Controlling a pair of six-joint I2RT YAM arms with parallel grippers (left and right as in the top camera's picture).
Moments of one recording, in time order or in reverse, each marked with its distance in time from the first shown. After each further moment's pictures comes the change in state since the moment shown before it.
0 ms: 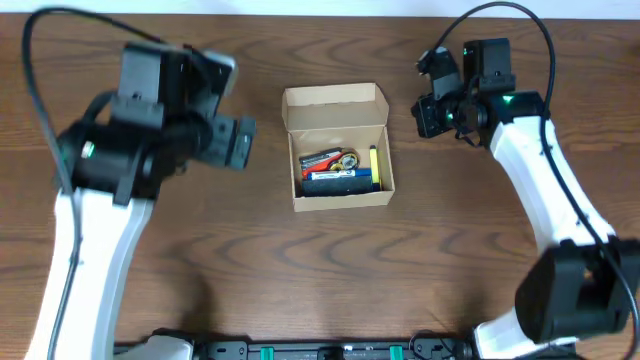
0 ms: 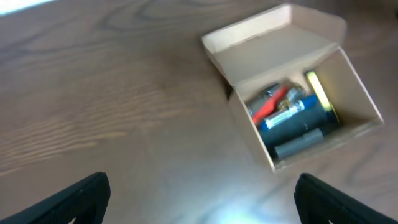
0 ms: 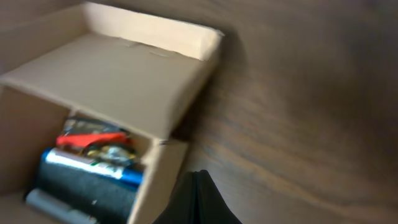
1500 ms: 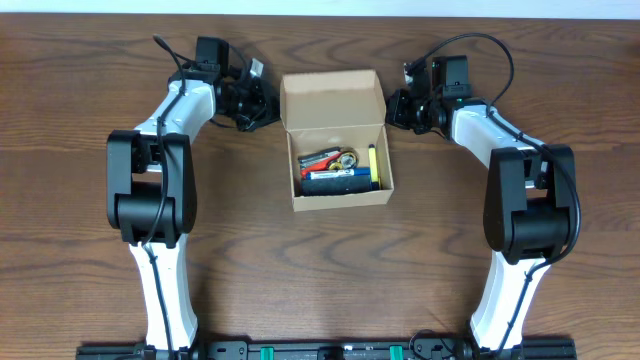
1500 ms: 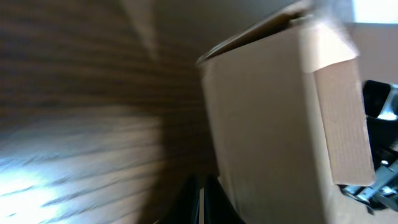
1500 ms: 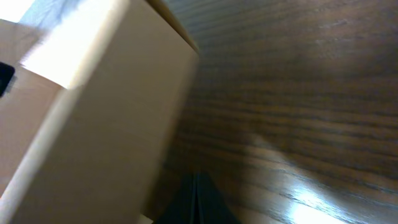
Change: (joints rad) left arm 0.127 0.862 0.000 0.626 0.757 -0.573; right arm 0.008 0.413 0.000 0.473 -0.303 0.518
